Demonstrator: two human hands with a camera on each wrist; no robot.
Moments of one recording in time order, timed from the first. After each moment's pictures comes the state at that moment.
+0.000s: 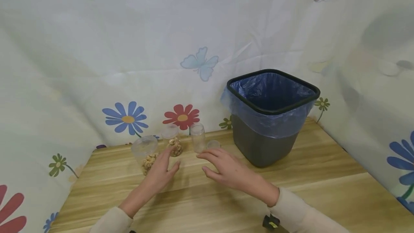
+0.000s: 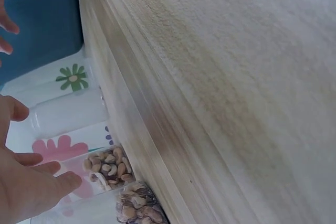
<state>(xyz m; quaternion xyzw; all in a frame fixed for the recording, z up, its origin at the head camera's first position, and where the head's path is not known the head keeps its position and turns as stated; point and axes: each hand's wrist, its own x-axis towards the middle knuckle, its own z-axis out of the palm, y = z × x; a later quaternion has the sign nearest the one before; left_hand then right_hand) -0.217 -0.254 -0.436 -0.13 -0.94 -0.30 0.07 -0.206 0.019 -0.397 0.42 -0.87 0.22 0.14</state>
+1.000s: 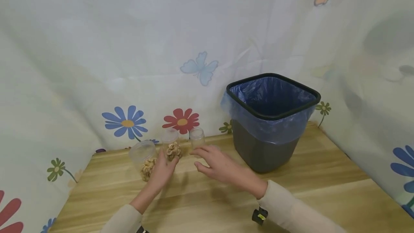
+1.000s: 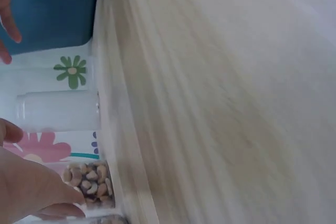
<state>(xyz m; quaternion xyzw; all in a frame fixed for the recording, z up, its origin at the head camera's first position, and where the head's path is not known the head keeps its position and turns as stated) -0.242 -0.243 -0.445 0.00 -0.88 -0.47 0.04 -0.233 -0.003 -0.387 0.43 -0.87 0.22 0.13</state>
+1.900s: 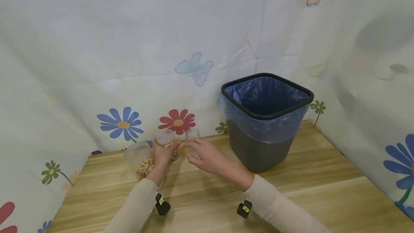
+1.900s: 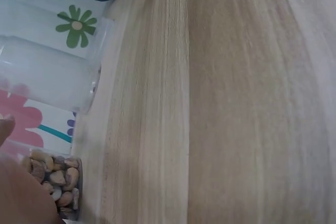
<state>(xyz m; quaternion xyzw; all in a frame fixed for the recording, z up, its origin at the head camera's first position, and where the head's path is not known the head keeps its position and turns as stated) -0.314 -0.226 -0.463 0.12 -0.70 -0.69 0.14 -0.256 -0.017 -0.386 0.40 -0.87 0.25 0.11</state>
